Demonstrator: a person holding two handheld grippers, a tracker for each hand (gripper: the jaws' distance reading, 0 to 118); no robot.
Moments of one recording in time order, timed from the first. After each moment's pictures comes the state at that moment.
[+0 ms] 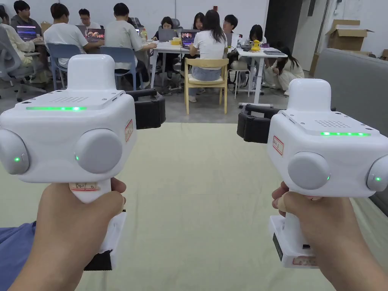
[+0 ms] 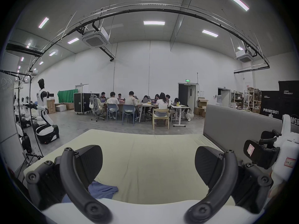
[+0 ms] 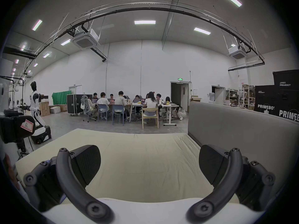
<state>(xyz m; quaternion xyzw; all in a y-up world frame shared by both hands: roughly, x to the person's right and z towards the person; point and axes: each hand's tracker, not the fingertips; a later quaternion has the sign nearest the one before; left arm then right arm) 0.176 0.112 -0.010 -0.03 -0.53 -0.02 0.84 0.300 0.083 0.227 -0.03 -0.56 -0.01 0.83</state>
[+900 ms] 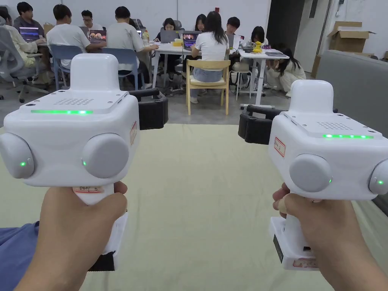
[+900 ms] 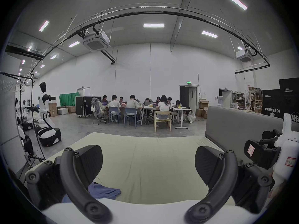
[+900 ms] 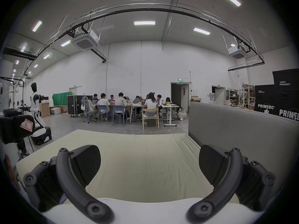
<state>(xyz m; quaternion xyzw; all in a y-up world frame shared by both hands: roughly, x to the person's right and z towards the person) 0.171 0.112 -0.005 -0.01 -0.53 -0.02 0.85 0.296 0.084 0.225 -0.02 -0.56 -0.01 0.83</state>
